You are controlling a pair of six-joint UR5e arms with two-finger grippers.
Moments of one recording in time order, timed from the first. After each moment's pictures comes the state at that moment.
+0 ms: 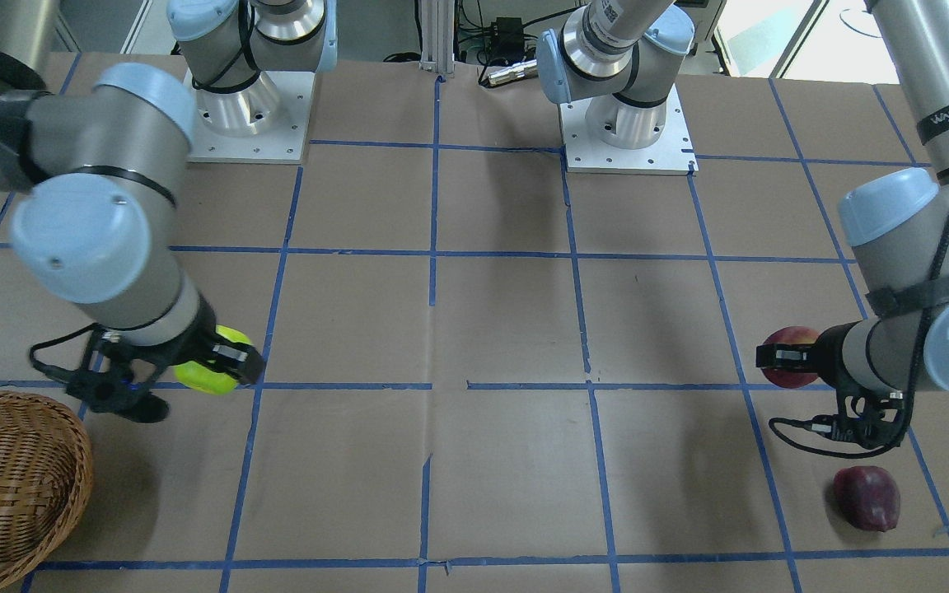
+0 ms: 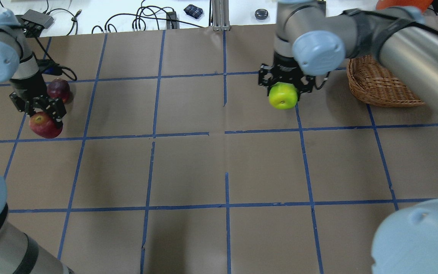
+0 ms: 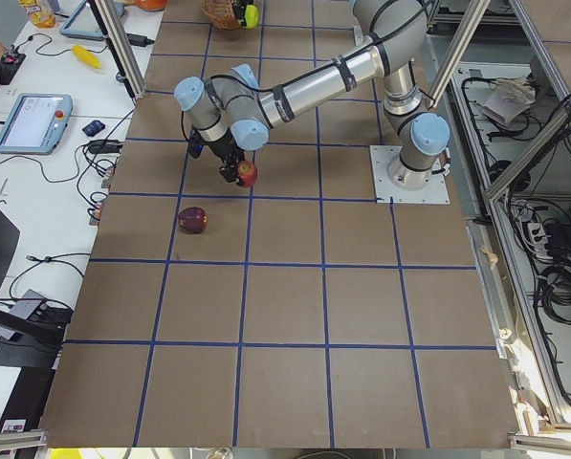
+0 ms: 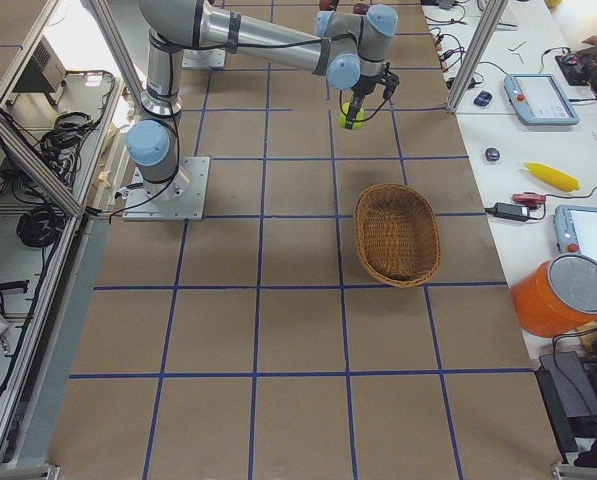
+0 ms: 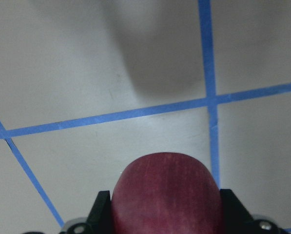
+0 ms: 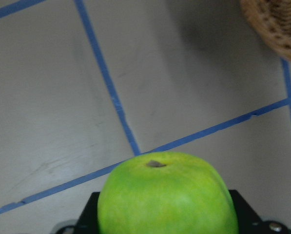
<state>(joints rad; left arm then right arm) -1.31 -2.05 -1.44 -1.53 1.75 0.29 1.51 -1.23 1.49 -1.73 -1.64 0.28</state>
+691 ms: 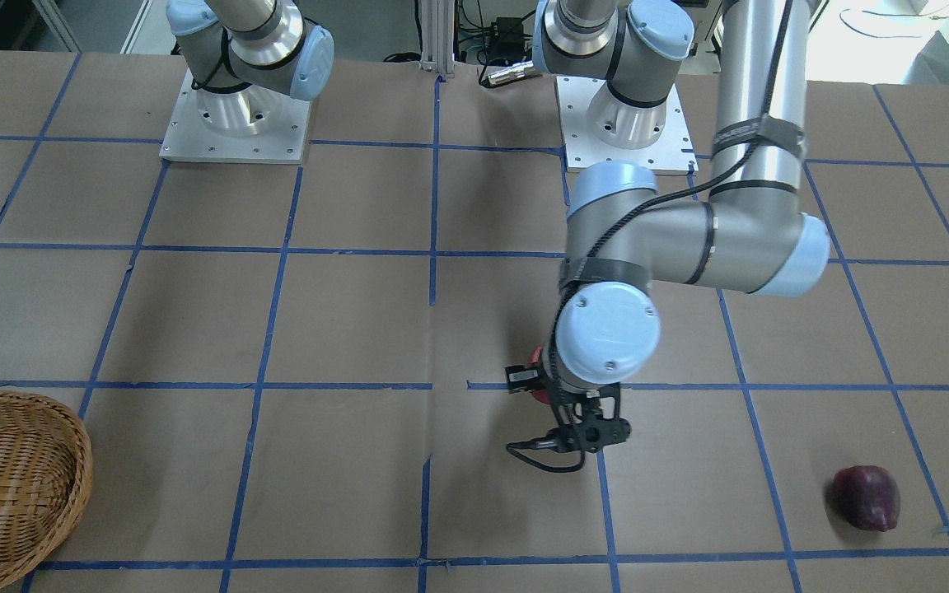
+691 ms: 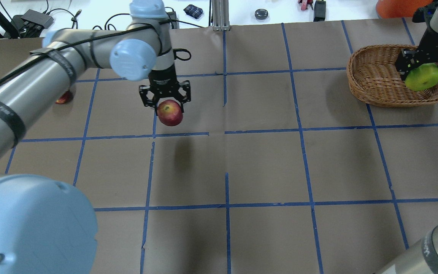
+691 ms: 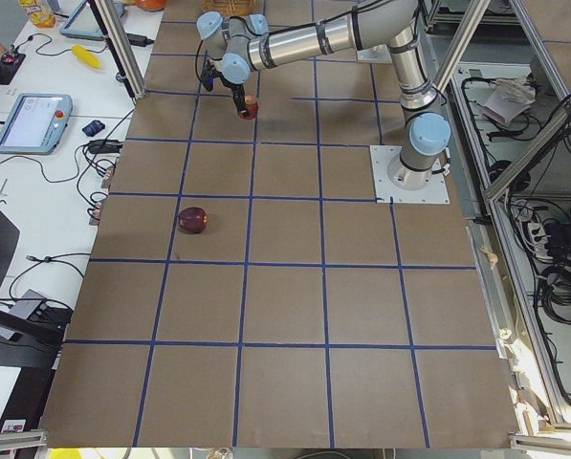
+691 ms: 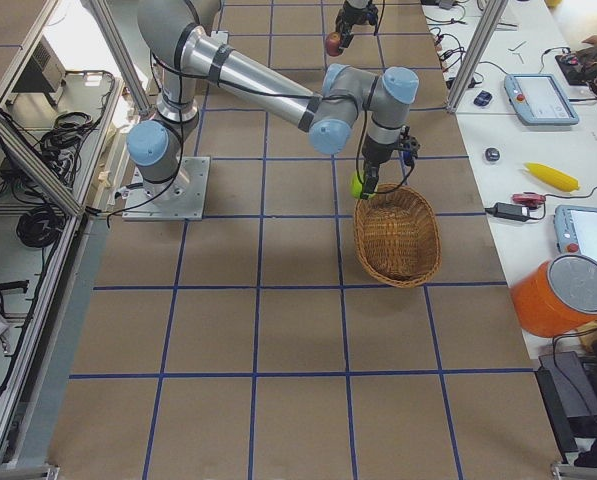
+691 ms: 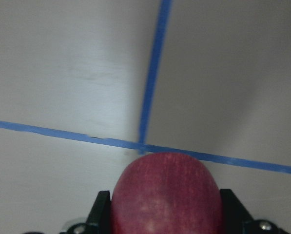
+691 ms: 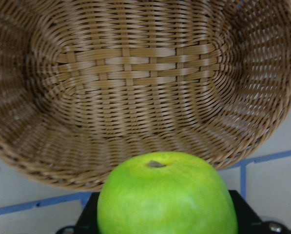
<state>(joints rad) -1.77 -2.13 -1.43 -1.39 1.58 -0.38 1.15 -1.13 1.49 -1.99 -1.79 -0.37</state>
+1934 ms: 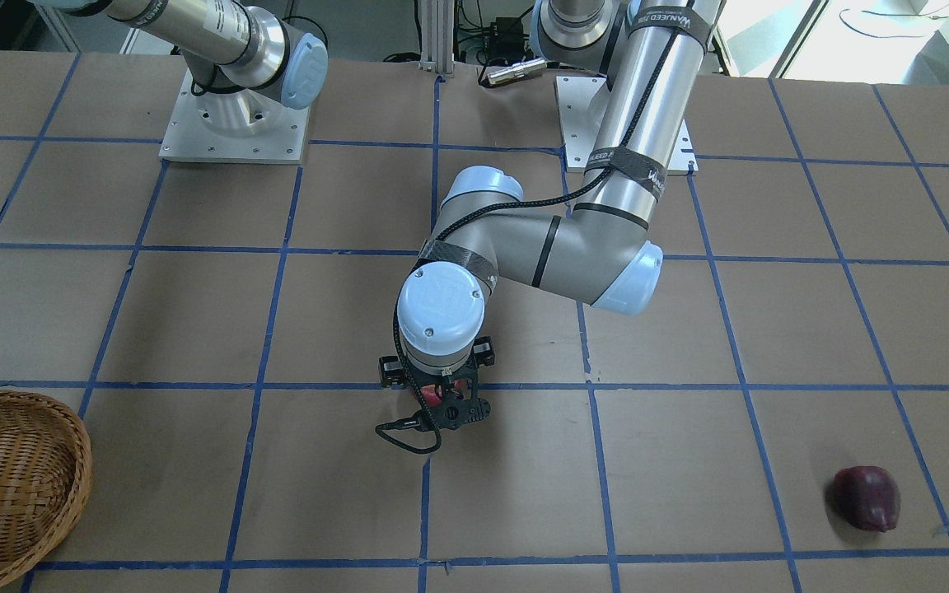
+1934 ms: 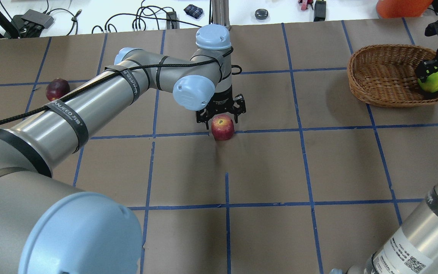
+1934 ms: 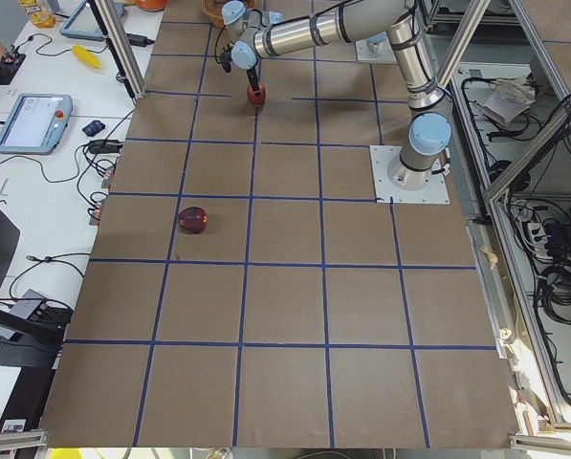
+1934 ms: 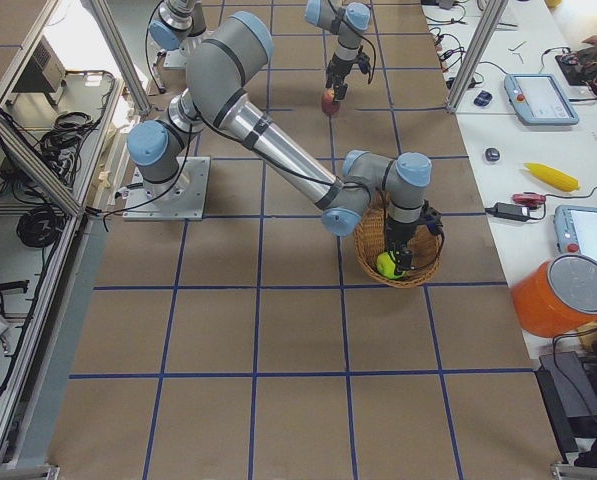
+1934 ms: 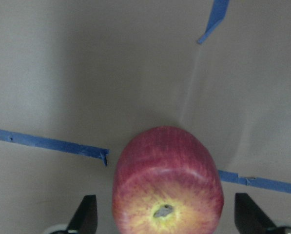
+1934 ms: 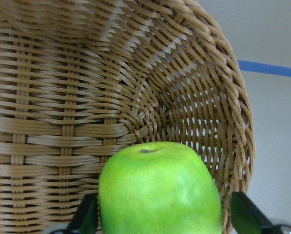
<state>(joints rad) -1.91 -2.19 -1.43 -1.26 1.50 -0.55 1.06 -0.90 1.39 -2.25 -1.82 -0.63</state>
